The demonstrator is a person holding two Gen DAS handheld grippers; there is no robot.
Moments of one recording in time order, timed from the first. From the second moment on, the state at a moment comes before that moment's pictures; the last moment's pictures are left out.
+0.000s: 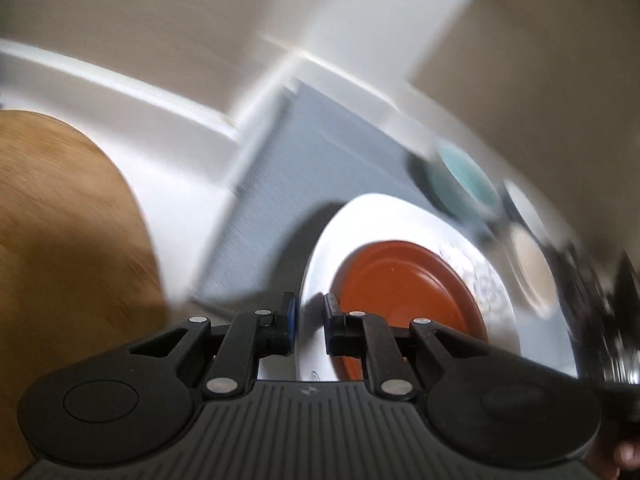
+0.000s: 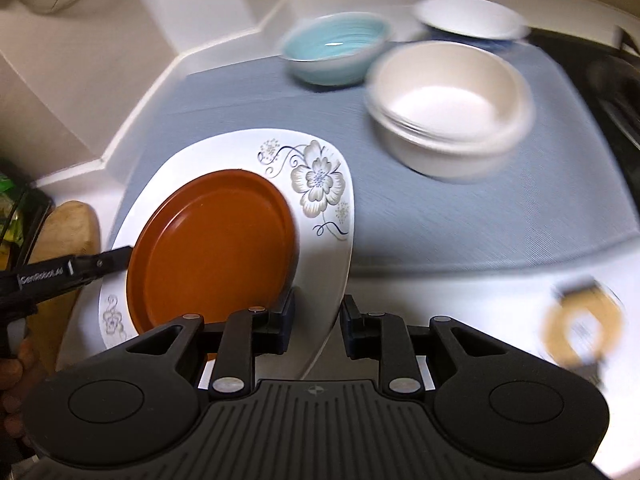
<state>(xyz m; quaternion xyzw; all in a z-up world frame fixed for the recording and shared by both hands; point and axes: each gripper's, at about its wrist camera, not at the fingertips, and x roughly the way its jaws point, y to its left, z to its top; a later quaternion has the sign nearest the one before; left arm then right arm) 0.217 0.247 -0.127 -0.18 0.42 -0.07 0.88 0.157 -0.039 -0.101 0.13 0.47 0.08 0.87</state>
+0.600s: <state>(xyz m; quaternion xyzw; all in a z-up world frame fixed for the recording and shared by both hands) 0.239 0.271 -0.101 -0.18 0.38 0.03 0.91 0.220 0.002 -0.099 0.12 0.46 0.11 0.87</state>
